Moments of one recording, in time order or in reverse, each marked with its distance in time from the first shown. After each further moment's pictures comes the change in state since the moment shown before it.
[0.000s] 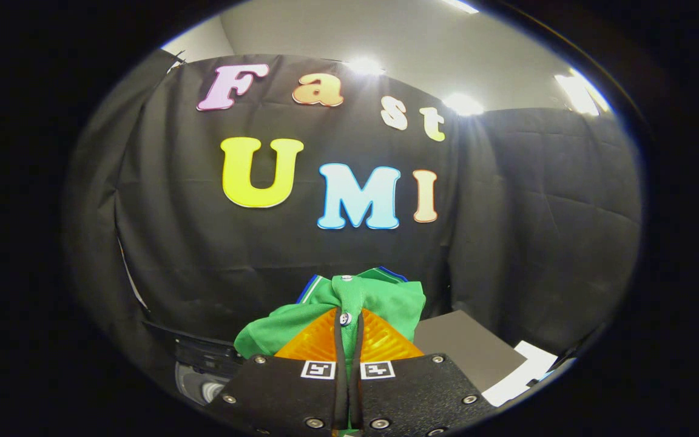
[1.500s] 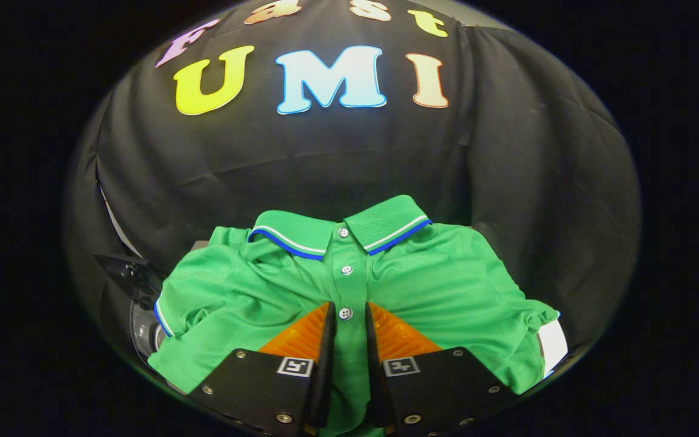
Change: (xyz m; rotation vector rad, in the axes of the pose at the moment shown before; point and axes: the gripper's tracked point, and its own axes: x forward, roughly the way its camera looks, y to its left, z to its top) arm 0.158 -0.207 -0.211 -0.052 0.514 0.154
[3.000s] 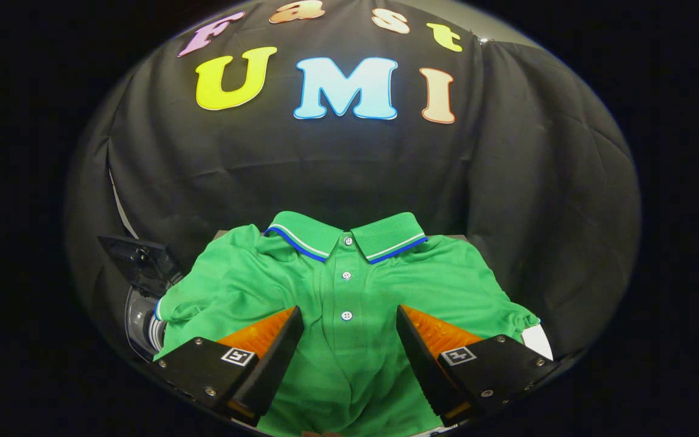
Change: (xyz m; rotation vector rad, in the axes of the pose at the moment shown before) arm -0.027 0.014 -0.002 -0.010 -0.050 -0.019
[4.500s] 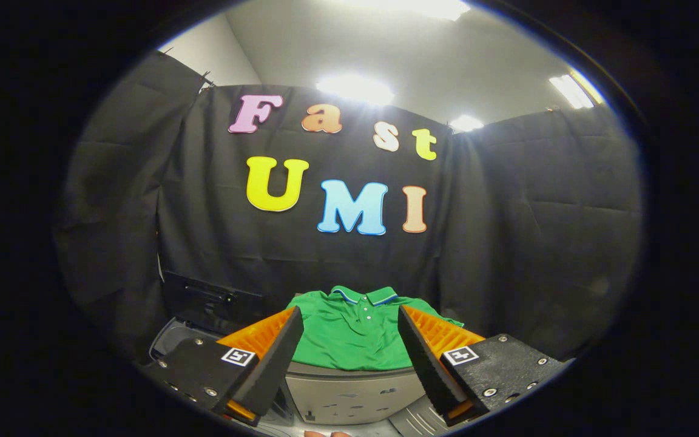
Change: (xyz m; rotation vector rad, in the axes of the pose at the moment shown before) arm -0.285 0.063 -0.003 -0.046 -0.557 -0.072
